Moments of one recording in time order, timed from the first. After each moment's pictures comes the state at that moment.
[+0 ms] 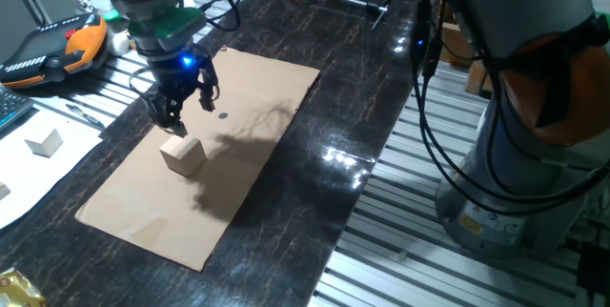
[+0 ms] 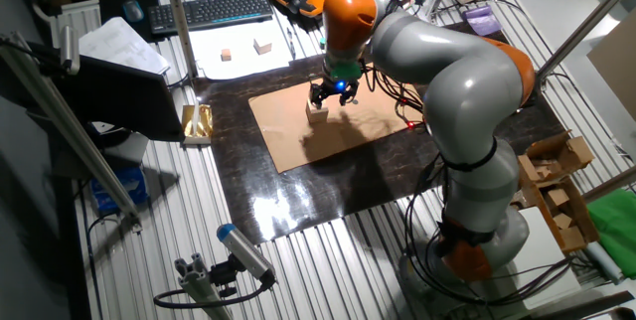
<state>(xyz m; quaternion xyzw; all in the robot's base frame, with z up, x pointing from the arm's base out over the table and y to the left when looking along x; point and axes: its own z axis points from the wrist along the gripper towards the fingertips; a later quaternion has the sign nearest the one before) 0.548 0.157 0.159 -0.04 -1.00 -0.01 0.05</state>
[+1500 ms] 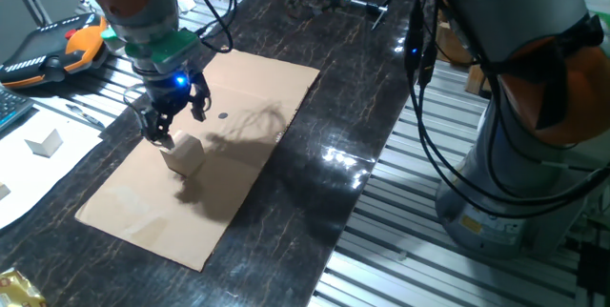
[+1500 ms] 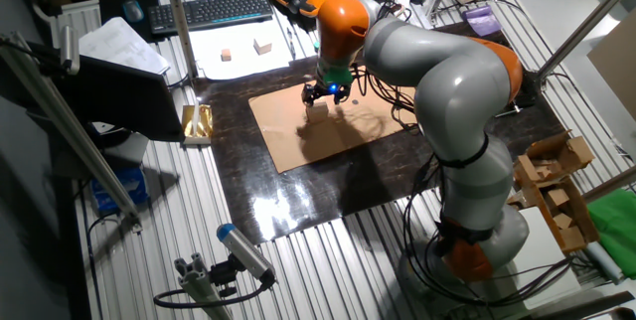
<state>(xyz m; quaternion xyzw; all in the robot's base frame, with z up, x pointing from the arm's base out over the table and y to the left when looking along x) 0.577 0.169 0.117 -0.07 -1.00 -0.01 0.00</state>
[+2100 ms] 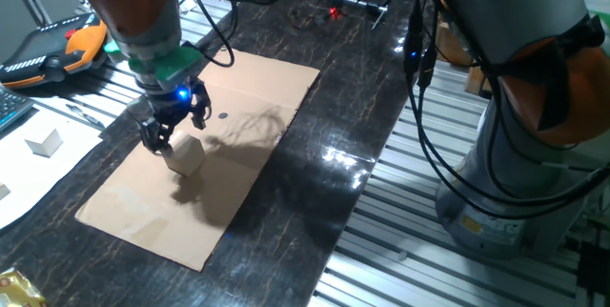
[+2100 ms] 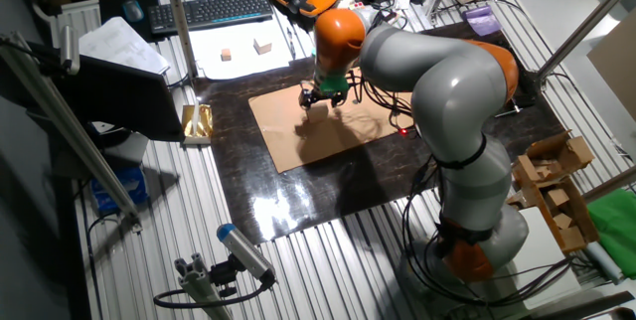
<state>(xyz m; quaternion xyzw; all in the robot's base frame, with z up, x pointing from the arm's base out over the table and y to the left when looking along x) 0.583 0.170 0.092 -0.07 -1.00 -0.01 -0.03</state>
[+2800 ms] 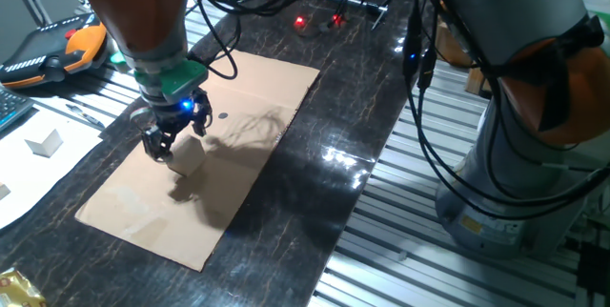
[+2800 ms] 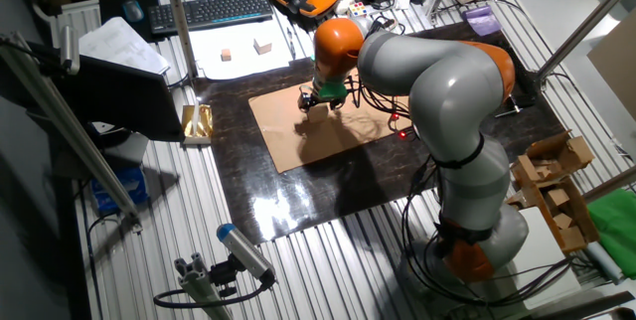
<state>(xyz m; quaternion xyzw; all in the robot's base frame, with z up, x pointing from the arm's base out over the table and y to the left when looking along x) 0.586 0.170 0.074 -0.08 -1.00 -0.01 -0.04</state>
